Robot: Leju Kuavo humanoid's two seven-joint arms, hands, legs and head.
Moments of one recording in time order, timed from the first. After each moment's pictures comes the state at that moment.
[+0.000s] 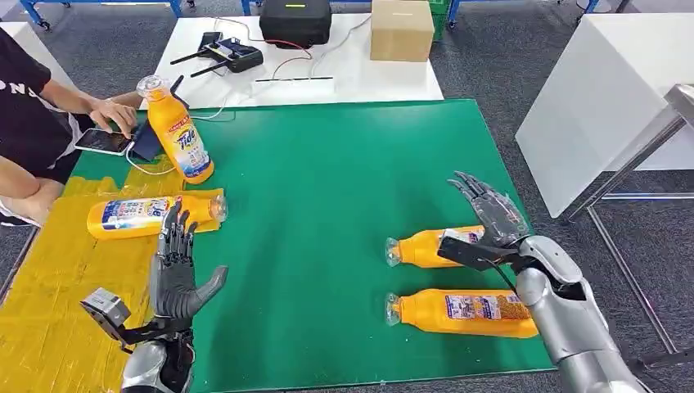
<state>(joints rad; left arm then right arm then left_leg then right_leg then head) -0.04 -0.19 0.09 -1.35 -0.12 -0.21 -0.62 -0.38 -0.31 0.23 -1.17 0.82 0.07 -0.36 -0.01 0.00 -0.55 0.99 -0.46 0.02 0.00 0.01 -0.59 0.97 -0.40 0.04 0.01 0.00</state>
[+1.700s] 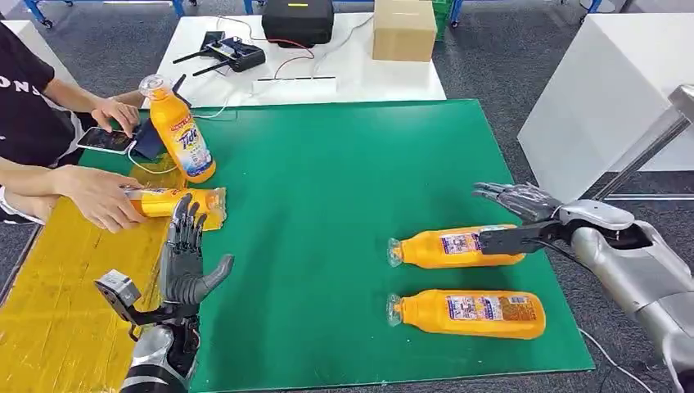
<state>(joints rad) -0.14 -0.17 0.08 -1.20 -0.10 -0.23 -0.64 -0.72 -0.64 0.76 -1.00 0.63 0.33 -0.40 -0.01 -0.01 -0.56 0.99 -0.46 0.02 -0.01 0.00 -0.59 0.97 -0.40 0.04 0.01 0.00</state>
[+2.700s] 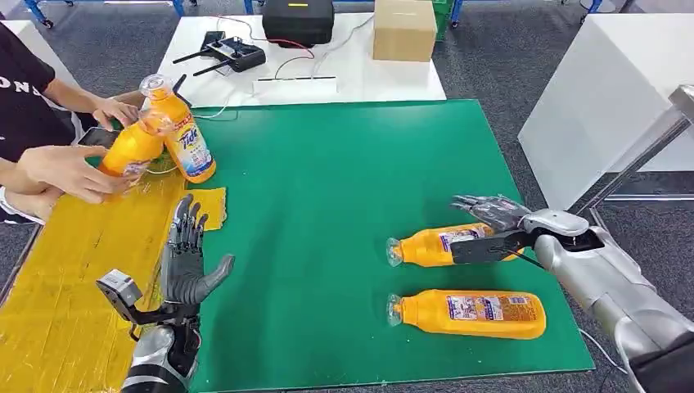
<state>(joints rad) -0.15 -0.17 0.08 -1.19 -0.10 -0.23 -0.64 -0.75 -0.52 0.84 -0.82 0.67 0.26 -0.40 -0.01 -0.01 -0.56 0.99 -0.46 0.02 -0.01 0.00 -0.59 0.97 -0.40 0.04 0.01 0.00</state>
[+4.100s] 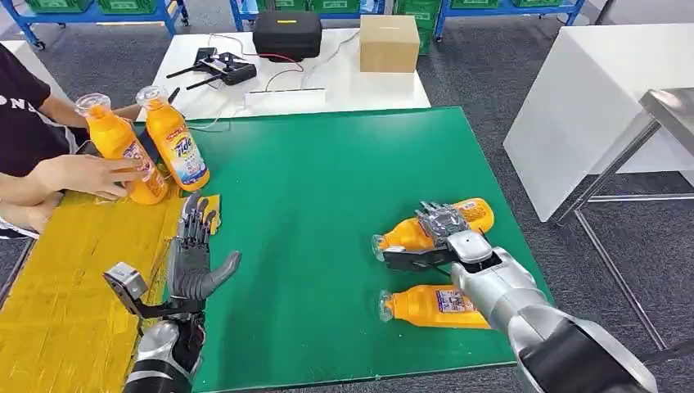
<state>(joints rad) -0.17 -0.18 0.07 -1.18 -0.11 -0.24 -0.62 -0.76 -0.08 0.80 -0.36 1.02 -0.03 0.02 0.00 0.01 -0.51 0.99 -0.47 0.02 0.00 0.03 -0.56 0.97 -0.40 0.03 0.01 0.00</state>
